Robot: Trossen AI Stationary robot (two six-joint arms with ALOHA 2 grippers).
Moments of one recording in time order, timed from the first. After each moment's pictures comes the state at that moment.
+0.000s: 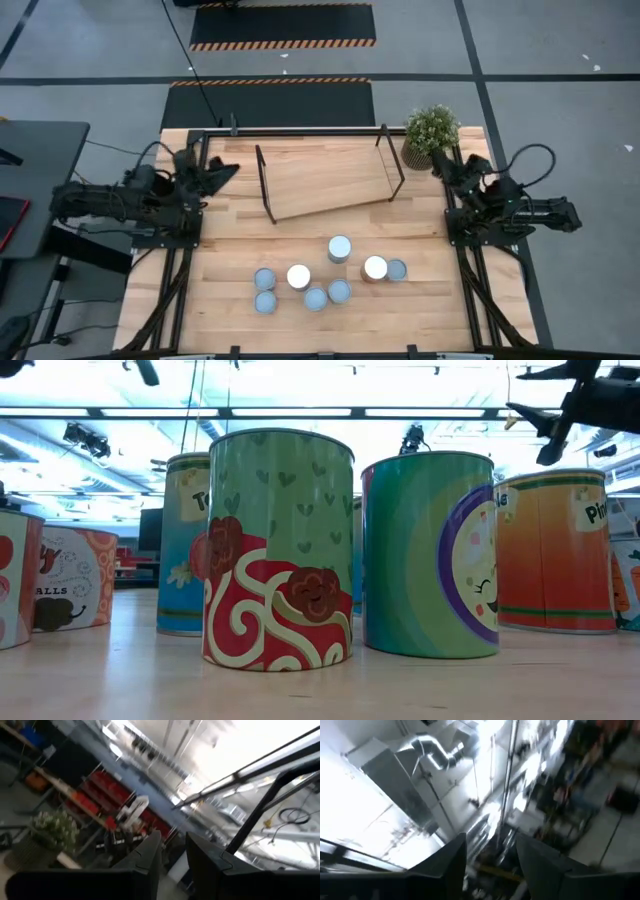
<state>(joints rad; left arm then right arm) -0.06 0.54 0.49 0.47 -0.26 -0.67 -0.06 0.01 0.01 0.62 0.50 0.80</state>
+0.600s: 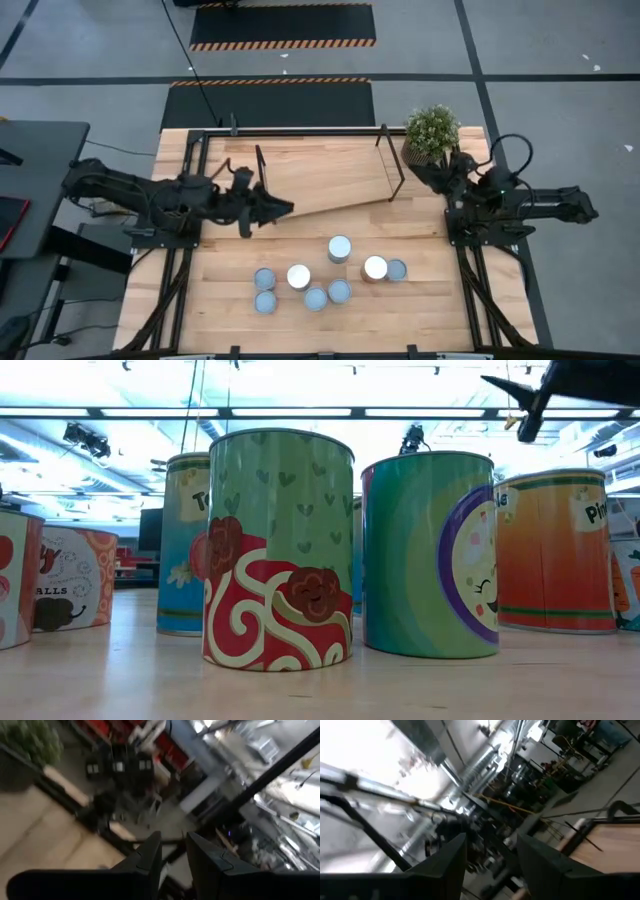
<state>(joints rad) -0.27 1.05 0.95 0.13 -0.25 -0.80 -0.06 0.31 0.24 0.47 0.20 0.84</state>
